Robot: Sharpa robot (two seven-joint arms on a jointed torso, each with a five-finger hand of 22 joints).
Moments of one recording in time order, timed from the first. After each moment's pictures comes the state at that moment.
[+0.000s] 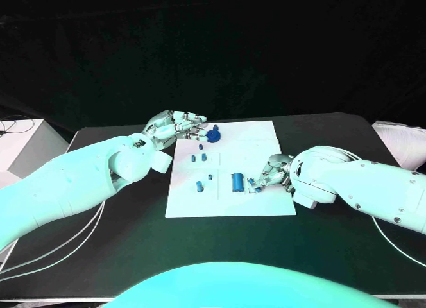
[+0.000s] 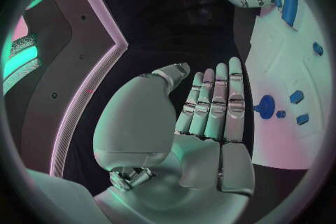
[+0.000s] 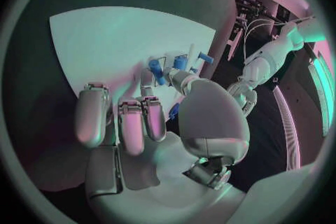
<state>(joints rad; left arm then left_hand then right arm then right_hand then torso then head) 0.76 -0.86 0.42 1.36 -0.30 0.02 0.29 1.36 -0.16 0.49 0.12 0.25 0.94 0.20 0.12 0.38 1.09 0.16 0.07 0.07 1.07 0.11 0.14 0.36 0.18 1.12 0.20 0.11 0.13 1.21 -0.58 -0.20 1.39 -0.98 -0.02 -0.55 0.99 -0.18 0.54 0.14 0.25 0.99 0.07 0.26 0.94 1.46 0.00 1.49 1.31 1.47 -0.07 1.56 1.31 0.08 1.47 0.03 1.25 1.31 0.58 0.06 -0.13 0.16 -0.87</state>
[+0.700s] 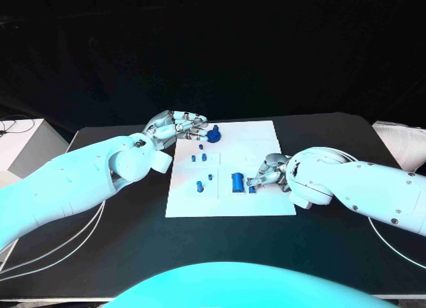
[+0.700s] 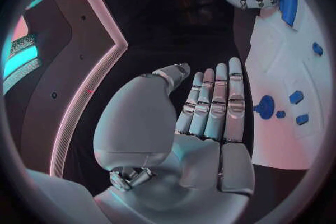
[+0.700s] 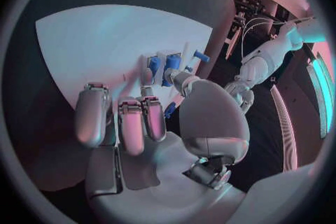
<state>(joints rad) 0.76 -0.86 0.42 1.36 -0.30 0.02 0.29 1.36 -0.15 0.49 0.12 0.25 0.94 0.20 0.12 0.38 1.09 0.16 0.07 0.07 1.07 0.11 0.14 0.37 0.18 1.12 0.20 0.11 0.13 1.21 -0.57 -0.20 1.41 -0.98 -0.05 -0.55 0.96 -0.18 0.52 0.17 0.24 0.99 0.07 0.26 0.94 1.46 0.00 1.49 1.31 1.47 -0.07 1.56 1.31 0.08 1.47 0.03 1.25 1.31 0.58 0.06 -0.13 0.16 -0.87</state>
